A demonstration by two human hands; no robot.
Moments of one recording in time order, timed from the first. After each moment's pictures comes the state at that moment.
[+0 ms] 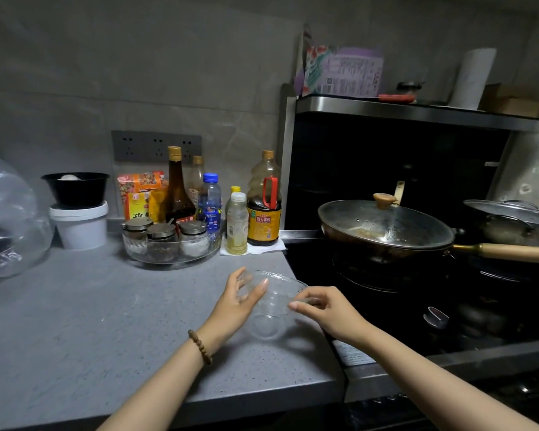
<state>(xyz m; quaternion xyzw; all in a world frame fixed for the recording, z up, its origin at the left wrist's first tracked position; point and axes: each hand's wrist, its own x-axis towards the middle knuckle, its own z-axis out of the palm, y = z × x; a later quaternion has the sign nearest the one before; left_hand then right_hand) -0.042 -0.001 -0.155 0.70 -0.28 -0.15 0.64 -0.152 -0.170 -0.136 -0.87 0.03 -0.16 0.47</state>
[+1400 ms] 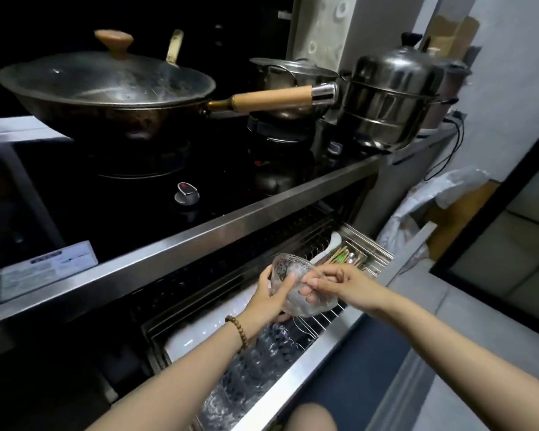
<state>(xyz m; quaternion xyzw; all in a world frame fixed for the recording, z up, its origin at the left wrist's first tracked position) -0.343 -0.336 -0.323 0.60 -0.33 -0.52 0.51 -0.497 -0.426 -0.257 -0.73 0.31 -0.11 0.59</state>
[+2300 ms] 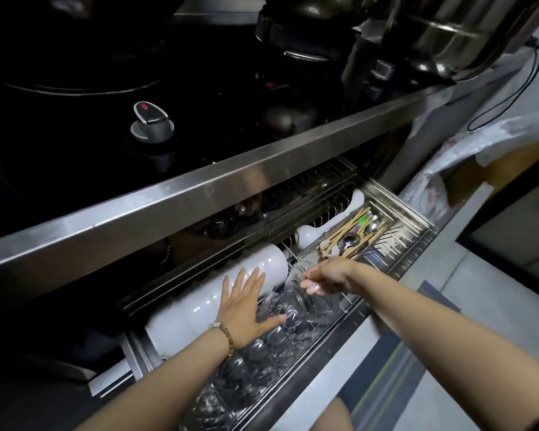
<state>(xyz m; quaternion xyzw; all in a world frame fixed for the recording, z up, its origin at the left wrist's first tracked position) -0.297 -0.348 -0.482 0.77 -0.59 -0.23 0.11 -0.432 -0.510 -0.397 -0.58 0.60 0.13 0.54</state>
